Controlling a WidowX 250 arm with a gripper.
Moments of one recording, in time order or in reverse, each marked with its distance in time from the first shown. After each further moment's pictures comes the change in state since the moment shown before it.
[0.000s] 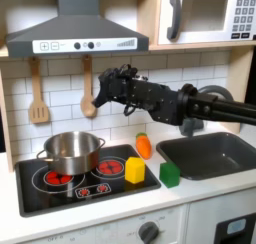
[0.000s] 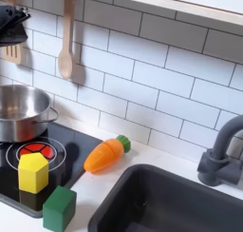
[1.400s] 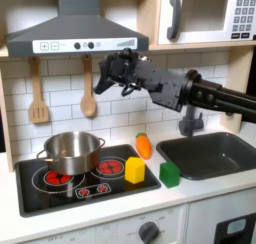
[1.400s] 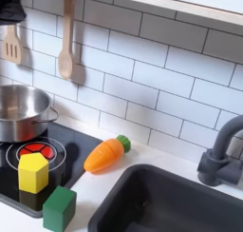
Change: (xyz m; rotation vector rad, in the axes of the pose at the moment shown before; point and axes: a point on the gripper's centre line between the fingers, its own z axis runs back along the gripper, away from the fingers) arm 0.020 -0.014 0.015 0.009 0.017 0.032
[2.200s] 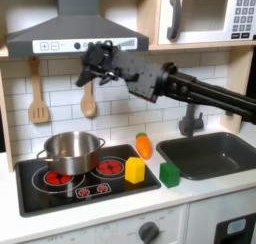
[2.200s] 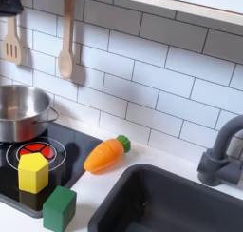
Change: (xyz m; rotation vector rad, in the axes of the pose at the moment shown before) arm 0.032 0.016 -0.019 0.023 0.000 -0.005
